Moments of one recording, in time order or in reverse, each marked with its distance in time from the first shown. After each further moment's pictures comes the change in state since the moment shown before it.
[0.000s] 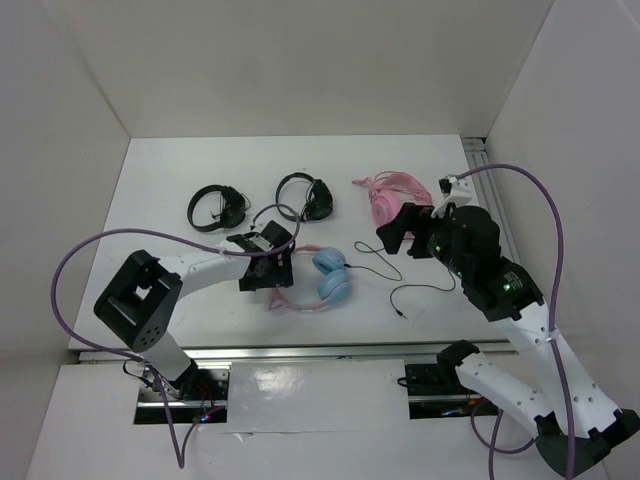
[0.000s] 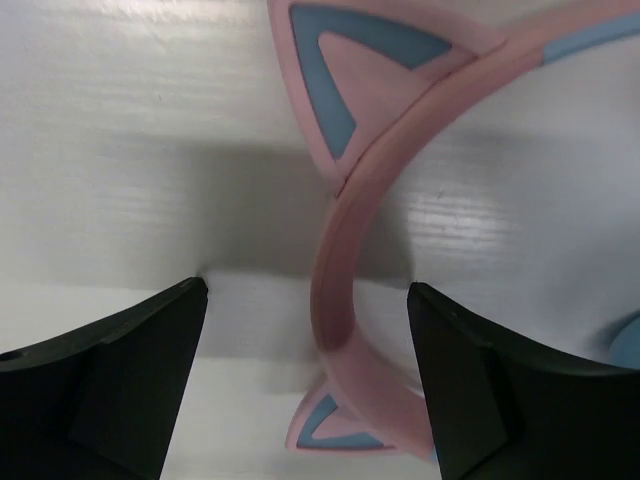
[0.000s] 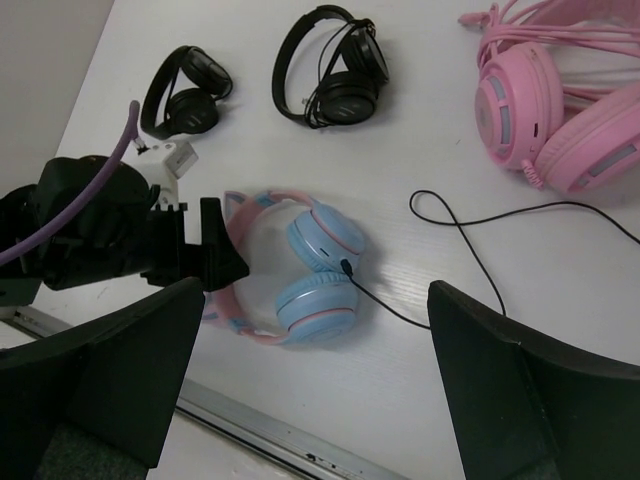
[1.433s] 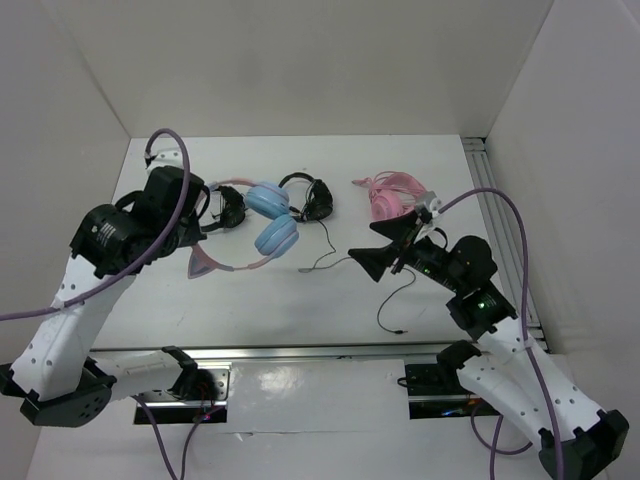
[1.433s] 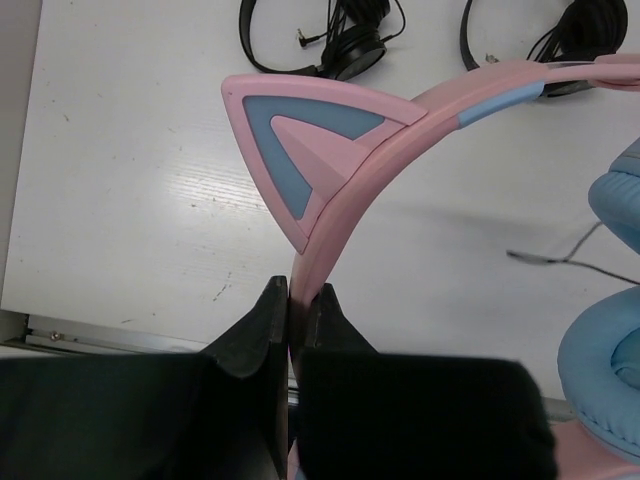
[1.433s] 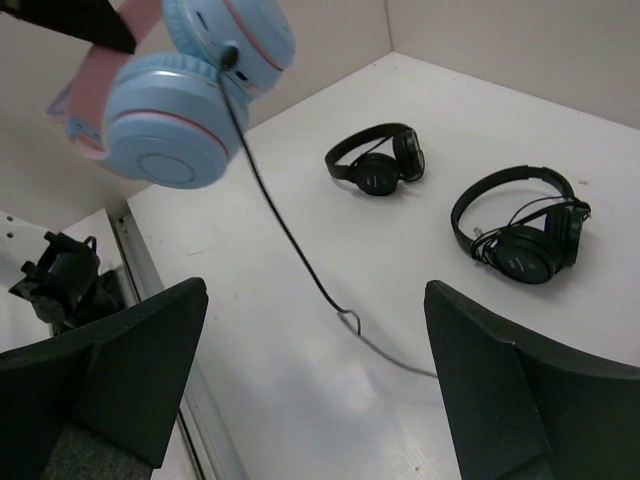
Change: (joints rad) left arm 0.058 -0.476 0.749 -0.827 -0.355 0.165; right arm 0.009 -0.121 -0.369 0.689 -0.492 -0.193
